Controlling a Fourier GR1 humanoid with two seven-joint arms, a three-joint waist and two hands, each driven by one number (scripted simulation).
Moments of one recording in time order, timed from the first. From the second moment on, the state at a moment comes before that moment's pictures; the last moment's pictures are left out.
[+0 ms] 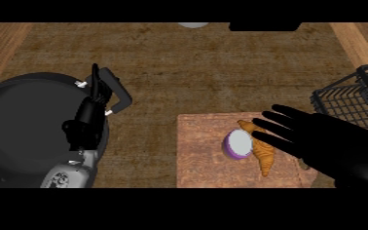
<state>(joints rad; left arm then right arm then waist) -0.14 0.13 -0.16 -1.57 -0.07 0.26 0.05 -0.26 -0.77 0.35 -2.04 0.86 0.76 -0.26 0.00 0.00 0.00</state>
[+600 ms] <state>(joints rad) -0.16 0.10 -0.14 -1.58 -0.09 0.24 0.07 -0.25 -0.70 0.32 -1.86 1.01 0.69 -0.36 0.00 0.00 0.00</state>
